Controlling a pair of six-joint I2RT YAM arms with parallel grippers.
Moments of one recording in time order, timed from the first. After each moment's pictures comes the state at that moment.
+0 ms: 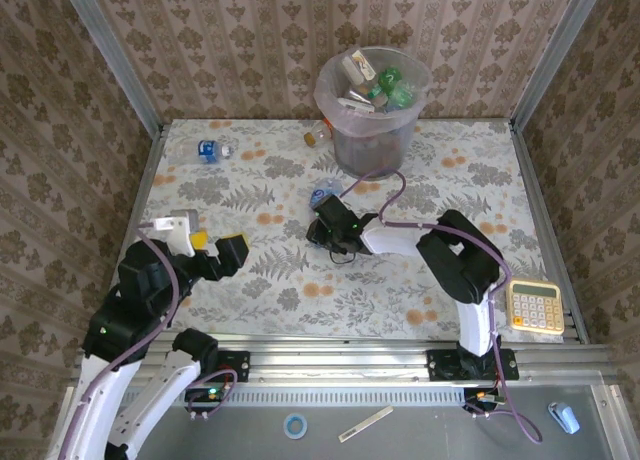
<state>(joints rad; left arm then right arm) -0.47 0.45 0.89 -0.80 0.07 -0.43 0.77 1.93 1.14 -0.12 0.04 1.08</state>
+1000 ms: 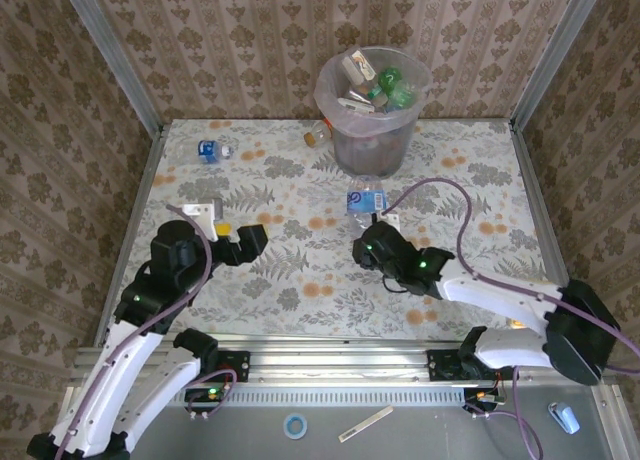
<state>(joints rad) -0.47 0.59 0.75 -0.57 0.15 -0.46 0.85 1.20 0.73 -0.31 0.34 0.78</state>
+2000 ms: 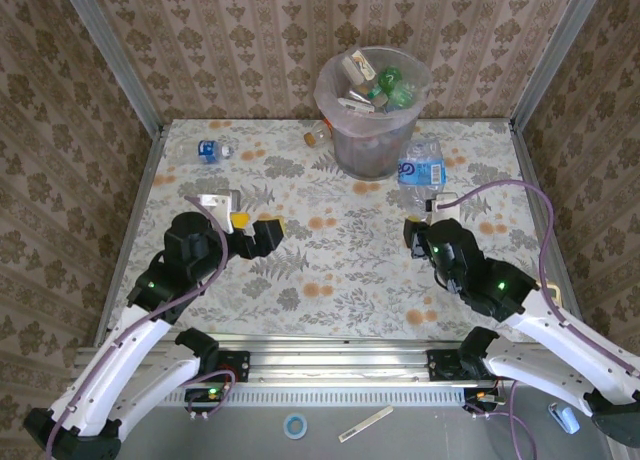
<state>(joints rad) -0.56 0.67 0.75 -0.41 0.17 -0.44 0.75 0.77 0.81 -0.55 0.56 0.42</state>
